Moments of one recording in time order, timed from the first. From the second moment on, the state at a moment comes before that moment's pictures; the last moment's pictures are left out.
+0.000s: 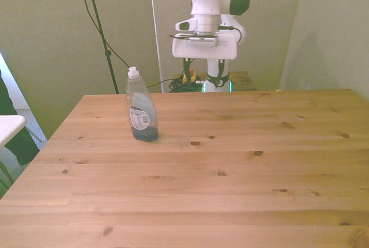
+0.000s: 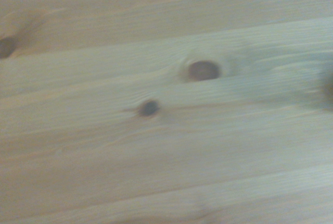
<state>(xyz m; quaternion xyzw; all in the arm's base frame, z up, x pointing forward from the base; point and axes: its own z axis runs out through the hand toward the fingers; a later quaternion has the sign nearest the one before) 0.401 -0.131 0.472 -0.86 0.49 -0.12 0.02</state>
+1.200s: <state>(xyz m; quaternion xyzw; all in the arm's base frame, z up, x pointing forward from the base) 0.464 -0.272 0.449 -0.81 0.57 -0.13 -0.02</state>
